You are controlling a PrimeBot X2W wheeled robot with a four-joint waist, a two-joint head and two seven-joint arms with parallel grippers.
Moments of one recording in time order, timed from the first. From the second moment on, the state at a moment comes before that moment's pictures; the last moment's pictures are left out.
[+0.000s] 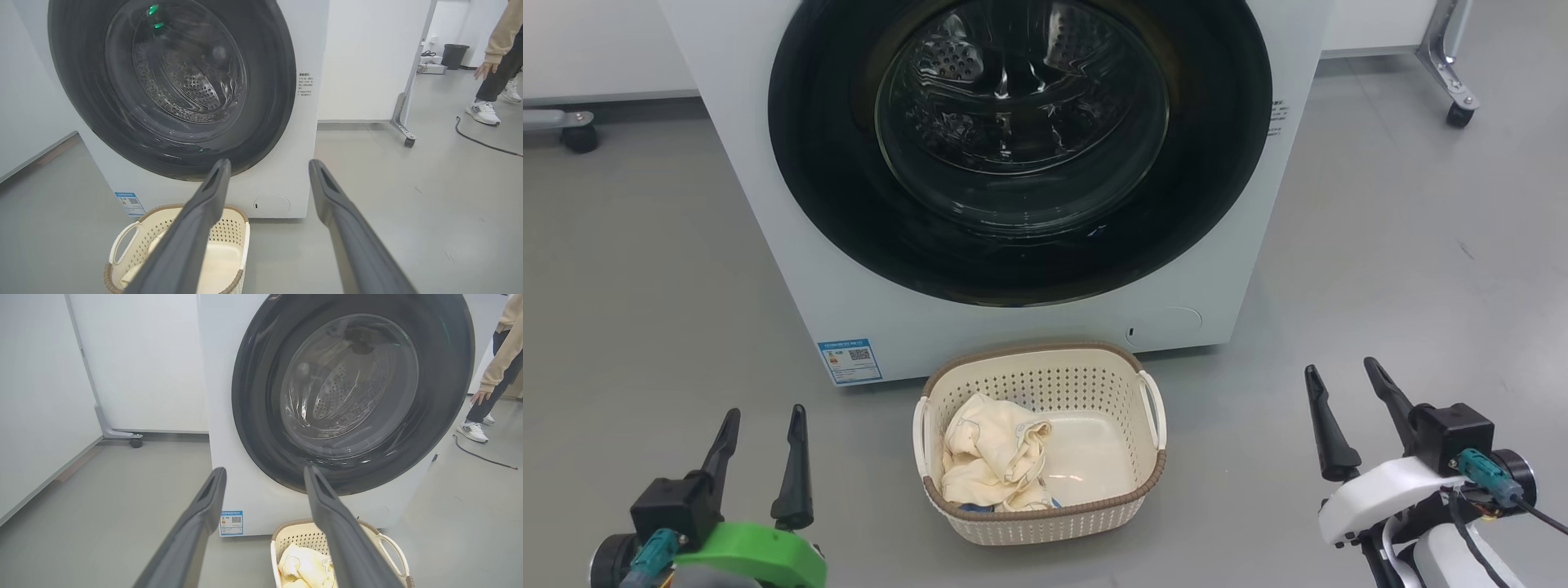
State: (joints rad) left arm -0.03 0.13 -0.17 0.22 -0.46 -0.02 -0.23; right arm -0.08 -0.21 0.27 0.30 0.41 -0.03 -0.23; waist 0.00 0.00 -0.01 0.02
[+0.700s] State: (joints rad) left arm -0.03 0.11 -0.16 0.26 -0.38 -0.01 -0.25; right arm -0.08 -0.21 0.27 0.30 0.32 -0.04 -0.25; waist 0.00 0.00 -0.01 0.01
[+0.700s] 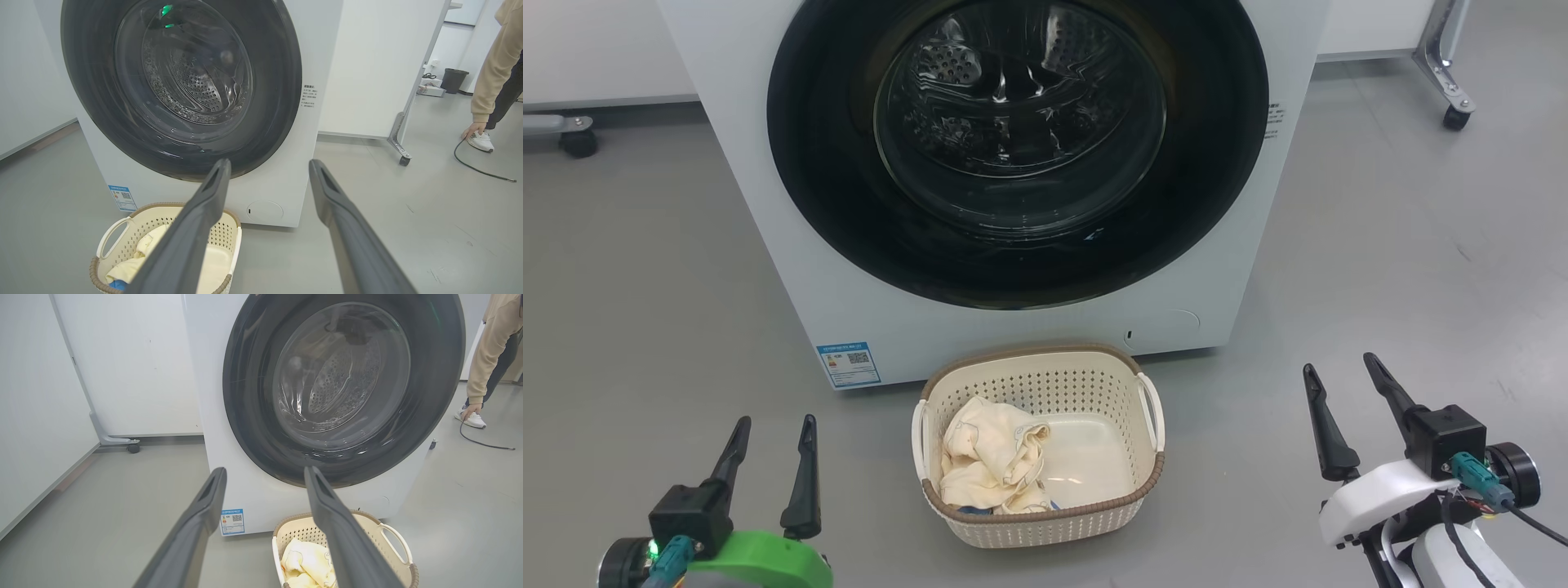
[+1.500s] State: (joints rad) left arm -0.03 0.11 -0.15 0.29 -0.35 -0.02 -0.25; right arm -0.08 -0.19 0.25 0.30 0.32 -0.03 -0.25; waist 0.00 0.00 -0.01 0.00
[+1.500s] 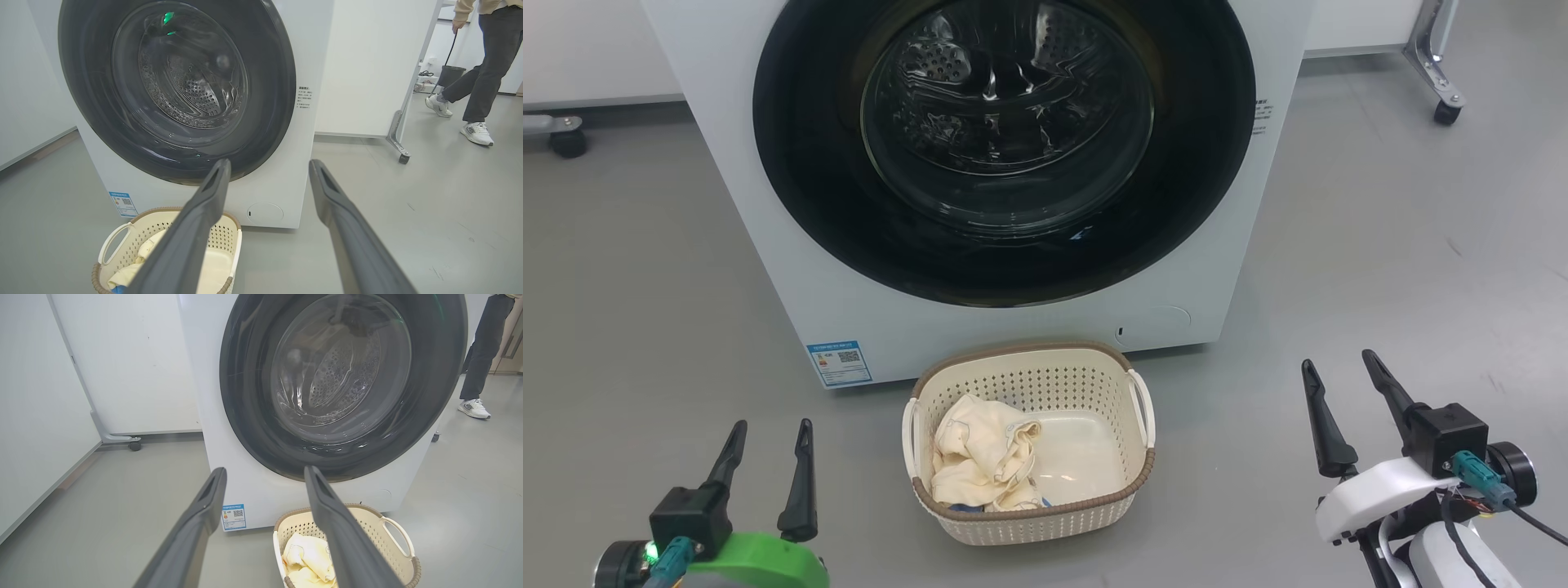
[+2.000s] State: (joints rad) left arm -0.03 0.10 -0.13 0.29 -0.35 -0.02 -0.25; right arm -0.08 -0.19 0.24 0.29 0.32 -0.02 -0.25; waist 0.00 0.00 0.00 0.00
